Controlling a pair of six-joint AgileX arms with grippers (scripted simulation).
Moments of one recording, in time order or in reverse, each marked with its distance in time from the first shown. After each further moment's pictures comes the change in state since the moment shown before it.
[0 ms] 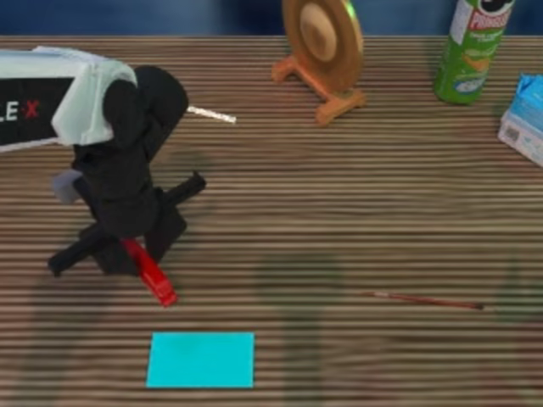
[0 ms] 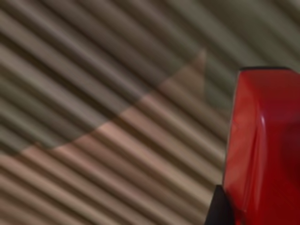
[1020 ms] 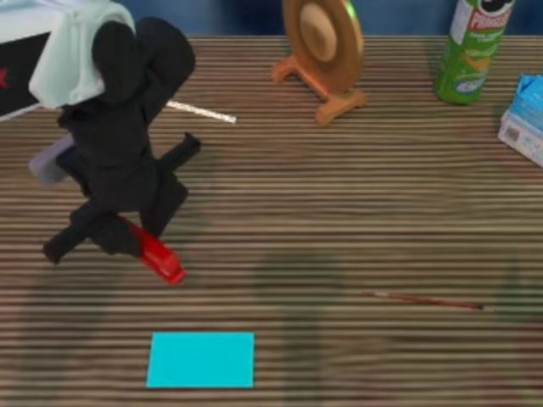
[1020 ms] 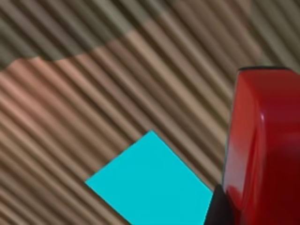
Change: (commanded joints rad) left arm -0.057 -0.106 0.118 -0.236 0.002 -0.229; right arm 0.000 0.000 0.000 0.000 0.000 0.000
